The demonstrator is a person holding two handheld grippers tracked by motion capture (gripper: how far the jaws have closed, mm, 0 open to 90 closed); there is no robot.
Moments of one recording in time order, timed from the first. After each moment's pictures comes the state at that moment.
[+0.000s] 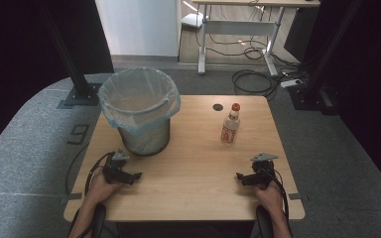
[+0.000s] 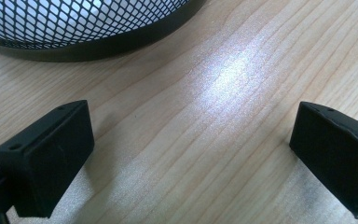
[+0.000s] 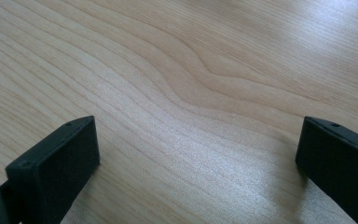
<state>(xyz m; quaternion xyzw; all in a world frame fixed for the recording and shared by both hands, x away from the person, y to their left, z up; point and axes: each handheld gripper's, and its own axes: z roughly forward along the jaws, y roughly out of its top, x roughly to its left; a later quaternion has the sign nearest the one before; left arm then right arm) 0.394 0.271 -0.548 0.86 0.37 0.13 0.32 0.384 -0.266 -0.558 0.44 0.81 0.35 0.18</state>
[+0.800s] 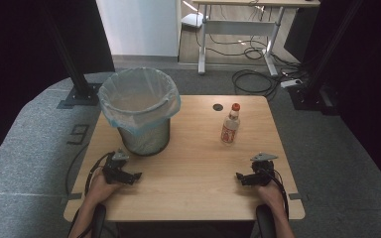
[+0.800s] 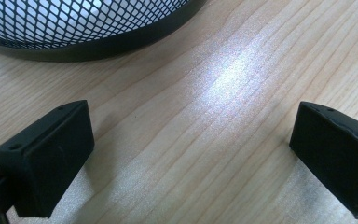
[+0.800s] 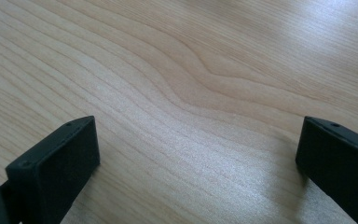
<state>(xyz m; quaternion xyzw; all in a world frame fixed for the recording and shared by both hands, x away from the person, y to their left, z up) 0.394 0.271 -0.548 0.86 0.37 0.13 0.32 0.383 -0.265 -0.558 0.44 0.81 0.34 0.19</state>
